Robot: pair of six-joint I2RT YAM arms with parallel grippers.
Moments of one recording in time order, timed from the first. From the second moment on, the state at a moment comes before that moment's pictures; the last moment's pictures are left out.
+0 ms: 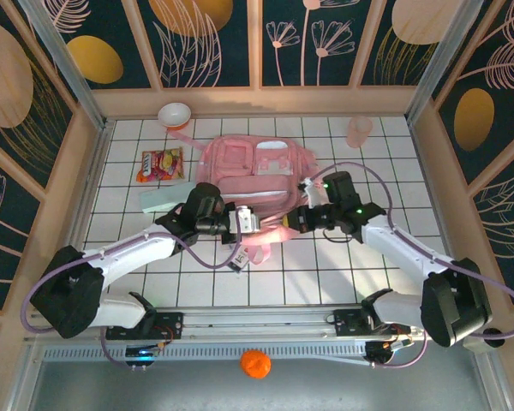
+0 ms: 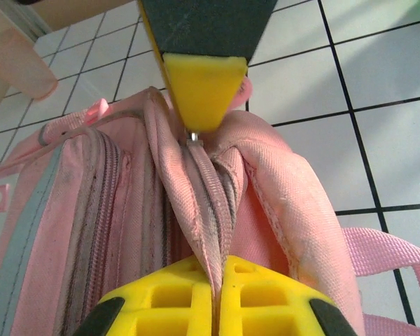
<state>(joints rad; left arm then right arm) -0.68 1.33 0.71 0.04 0.54 0.73 0.44 1.22 0.73 -0.34 -0.64 0.31</state>
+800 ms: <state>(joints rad) -0.81 1.47 0.95 -0.05 0.49 0.66 0.57 1.12 0.66 -0.25 -0.60 0.44</state>
